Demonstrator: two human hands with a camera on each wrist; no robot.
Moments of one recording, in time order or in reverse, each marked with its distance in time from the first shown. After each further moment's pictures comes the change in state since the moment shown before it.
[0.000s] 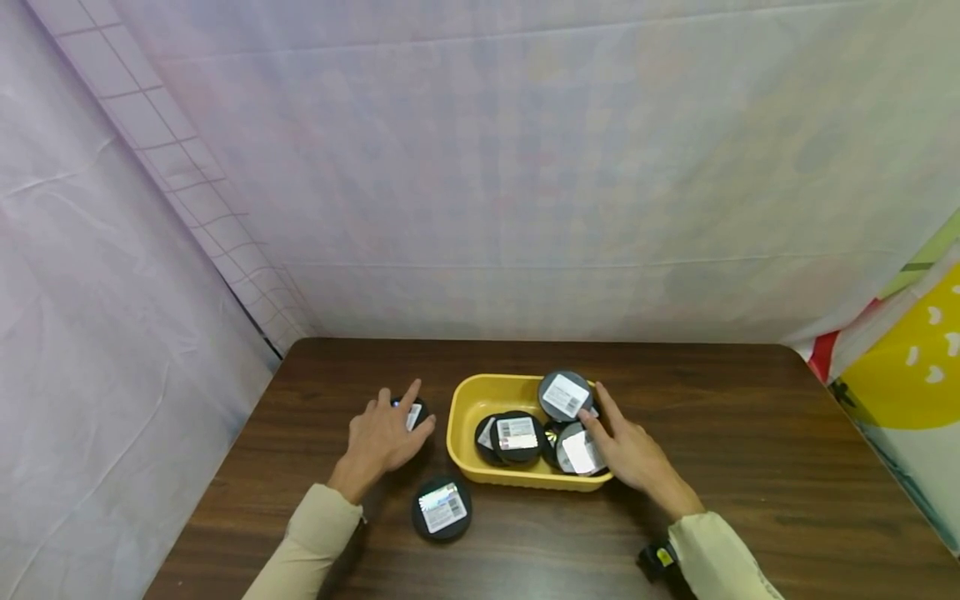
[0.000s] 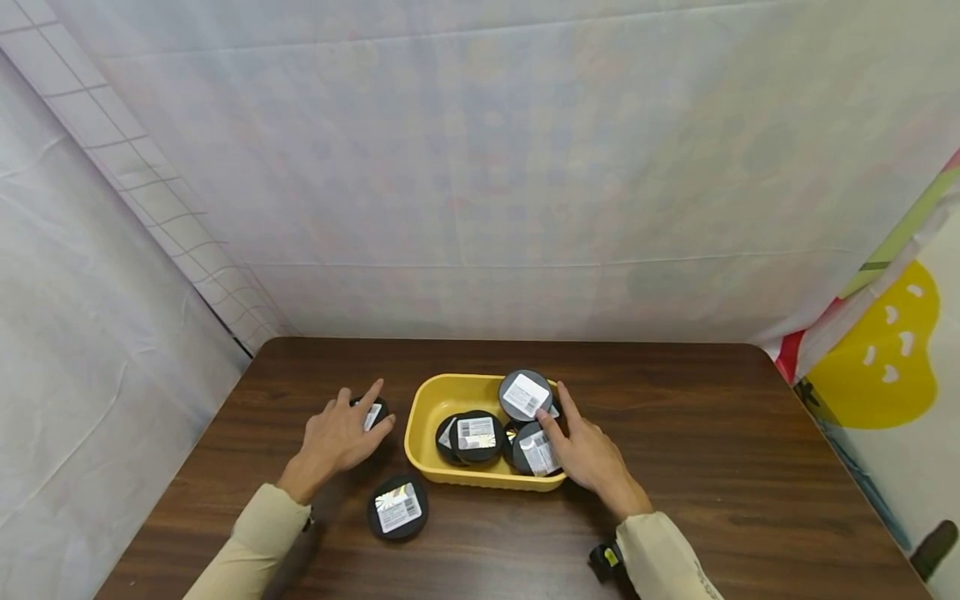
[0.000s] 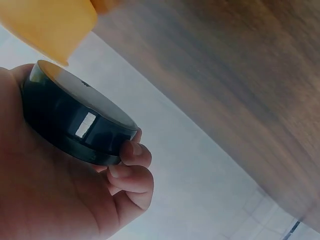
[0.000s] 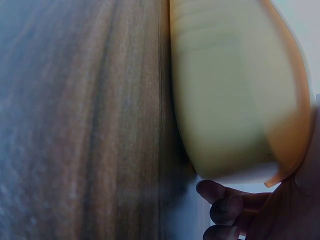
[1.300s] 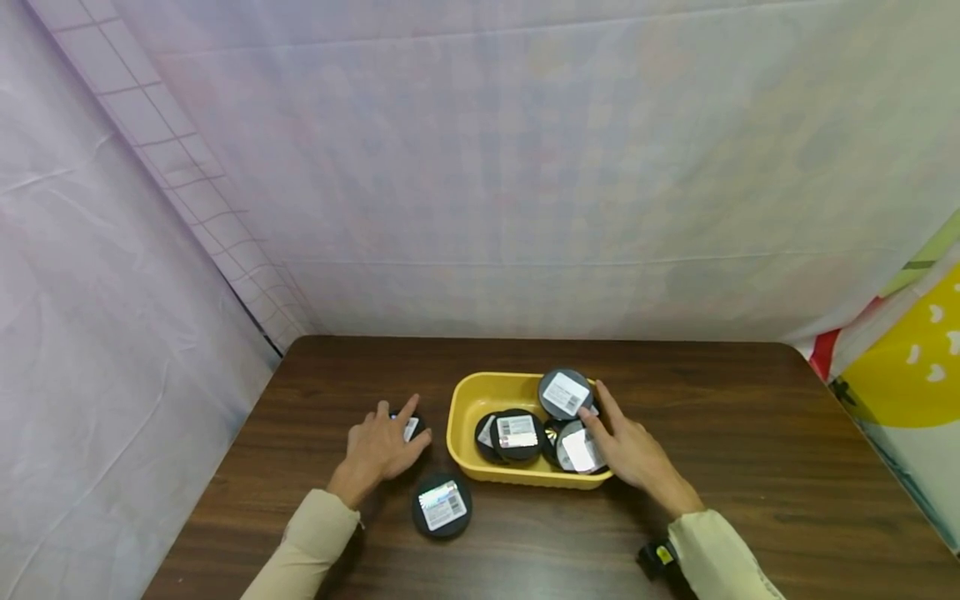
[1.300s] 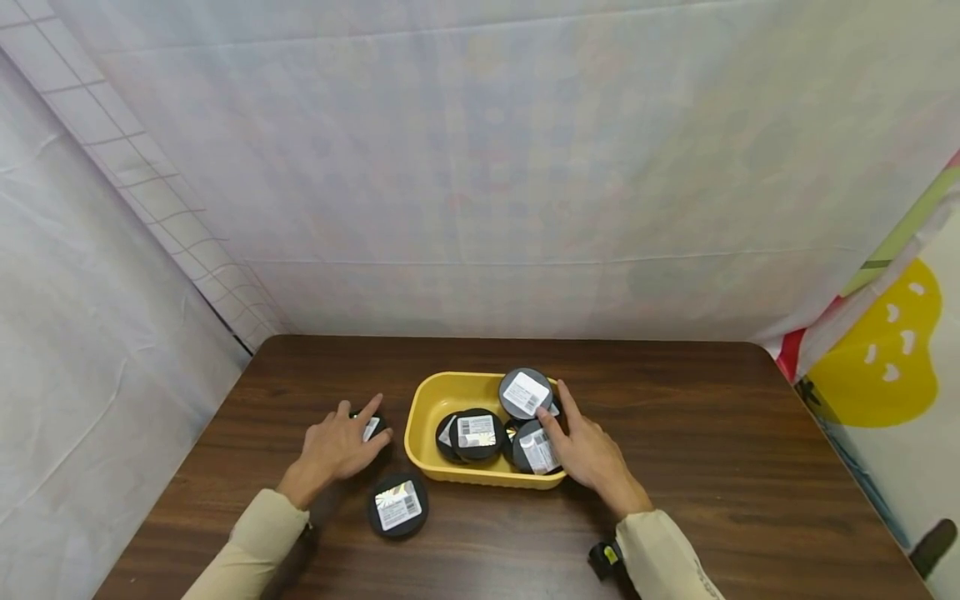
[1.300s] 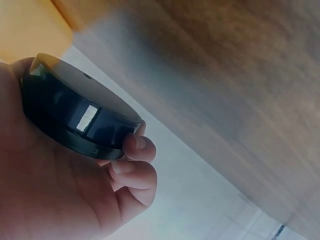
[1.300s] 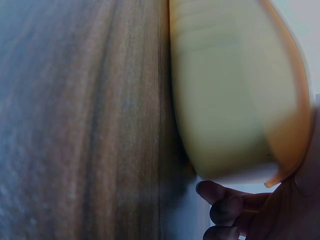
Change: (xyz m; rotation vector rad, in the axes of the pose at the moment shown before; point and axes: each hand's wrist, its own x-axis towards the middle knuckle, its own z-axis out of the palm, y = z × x) left_hand -0.004 -0.009 0.015 0.063 -0.092 -0.005; right_hand 0.001 0.001 0.001 -0.003 0.000 -0.009
